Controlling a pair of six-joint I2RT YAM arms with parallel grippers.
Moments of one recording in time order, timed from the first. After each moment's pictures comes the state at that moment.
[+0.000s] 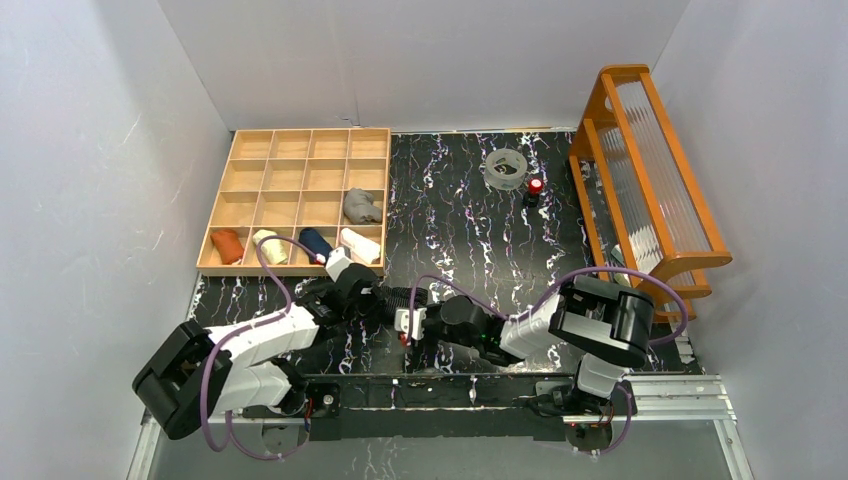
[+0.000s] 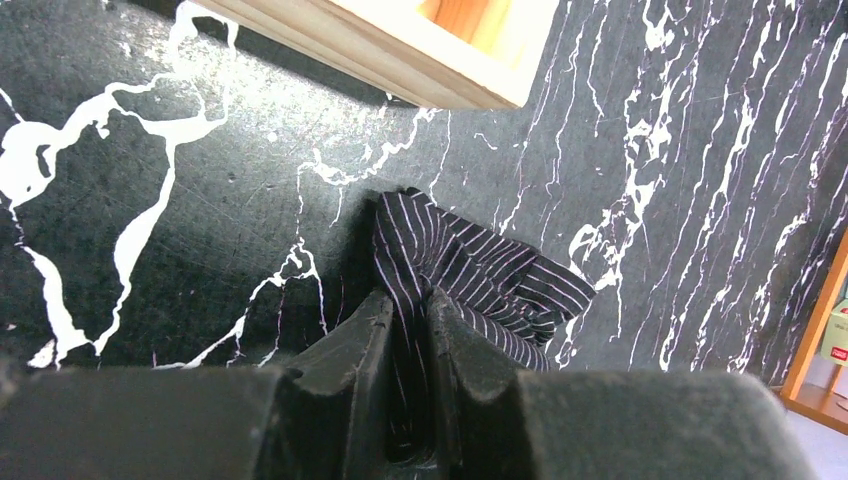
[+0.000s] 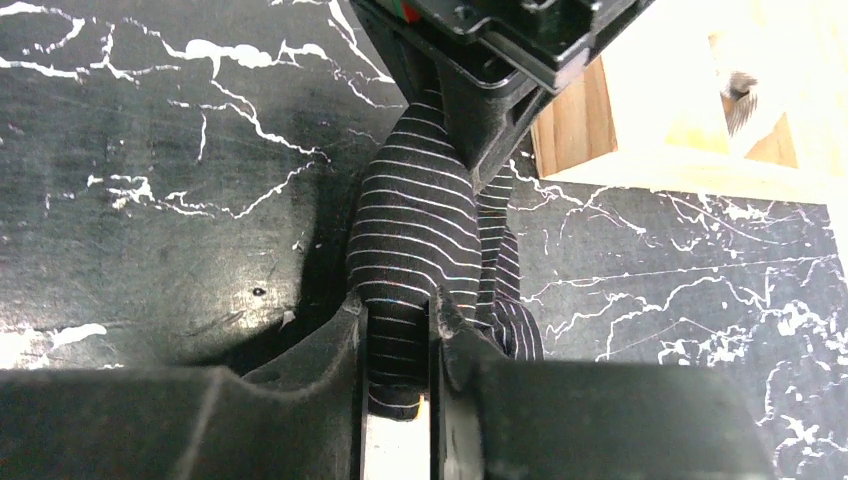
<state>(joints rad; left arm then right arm) -0.75 1.17 0.39 -0.05 -0.30 -1.14 1.23 1.70 0.47 0.86 0.02 -0.61</state>
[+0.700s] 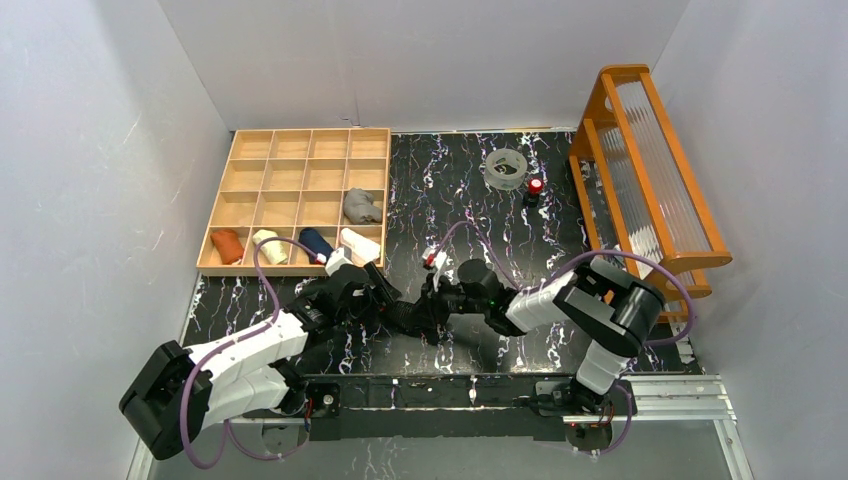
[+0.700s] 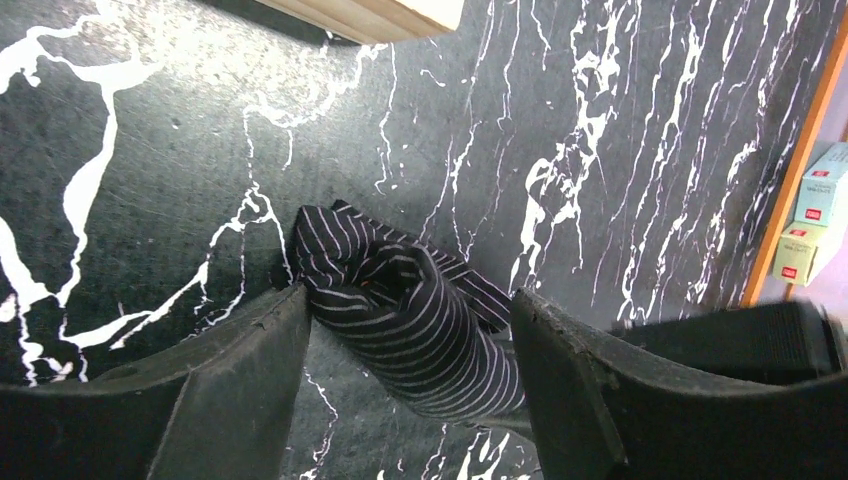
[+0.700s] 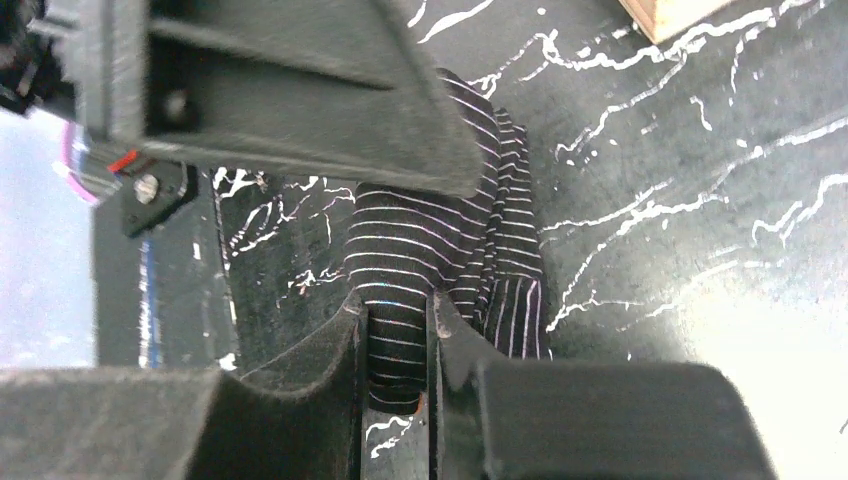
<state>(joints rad) -0.74 1.03 0.38 -0.11 -0.19 -1.10 0.98 1.69 0.52 0.78 -0.43 0.27</state>
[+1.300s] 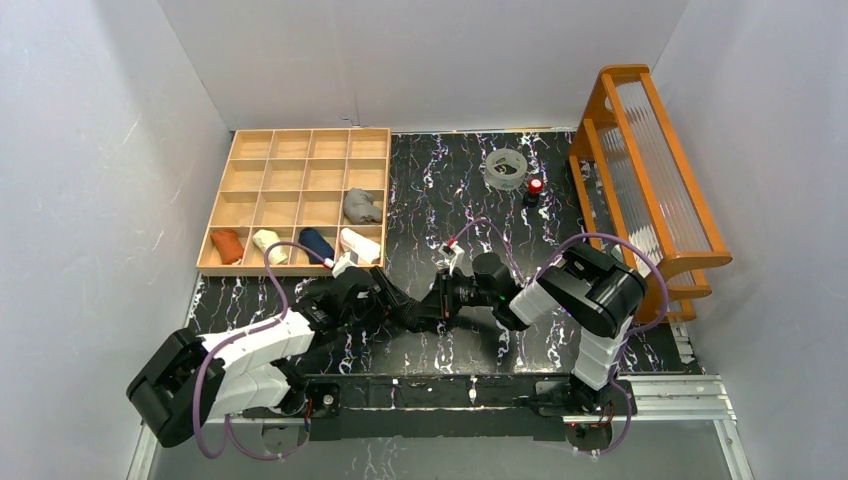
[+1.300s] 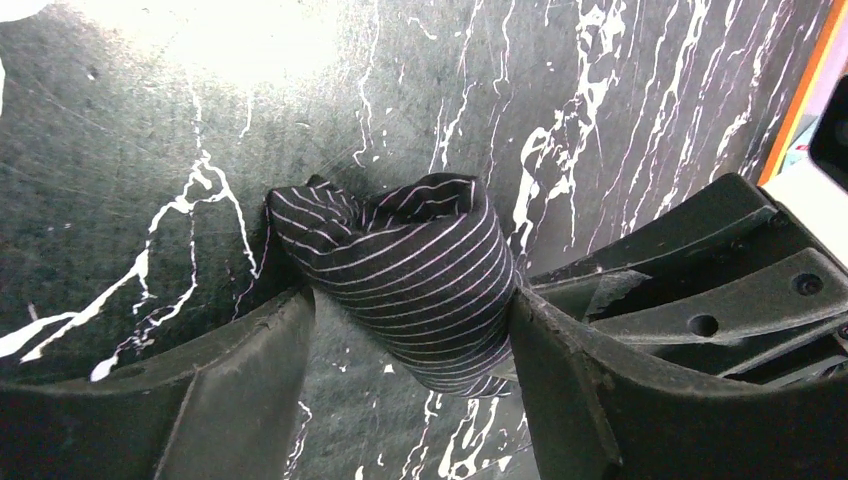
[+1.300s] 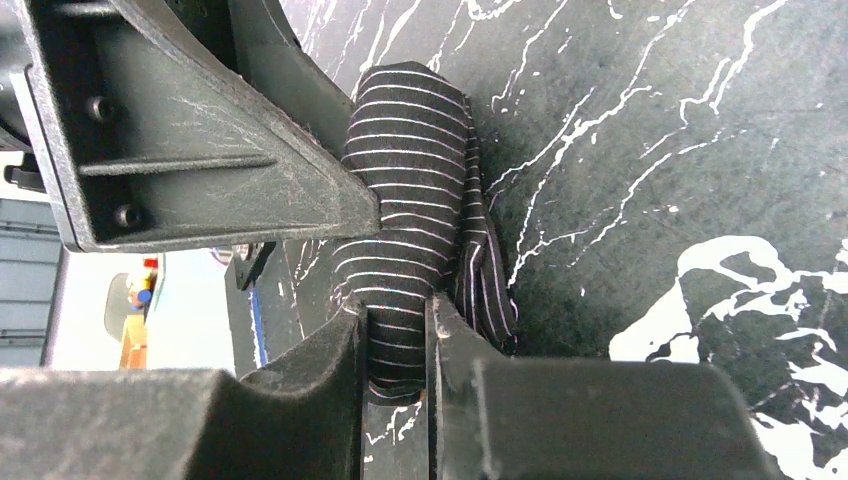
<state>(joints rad) -0.75 1.09 0.36 -0.03 -0.10 -1.15 0.82 1.82 0.48 0.96 -0.59 0.71</state>
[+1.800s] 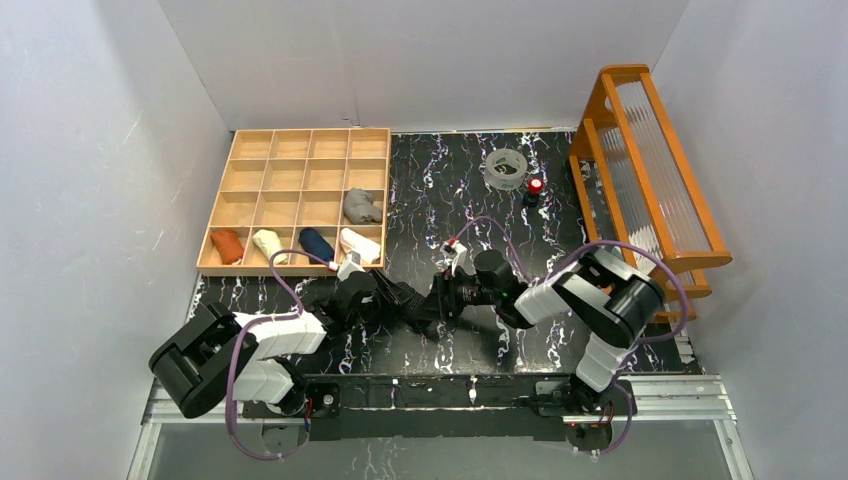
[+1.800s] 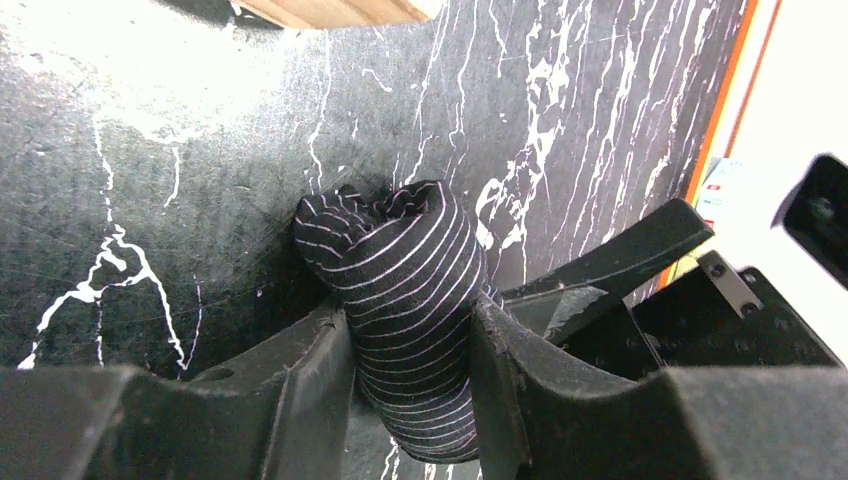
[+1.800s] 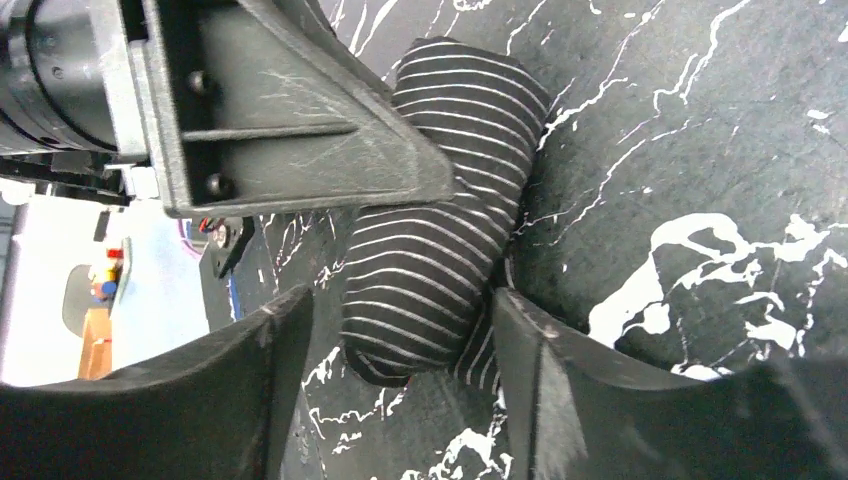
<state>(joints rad) -0.77 1.28 0.29 0.33 -0.14 -1.26 0.80 1.77 0.48 0.88 -0.59 0.68</state>
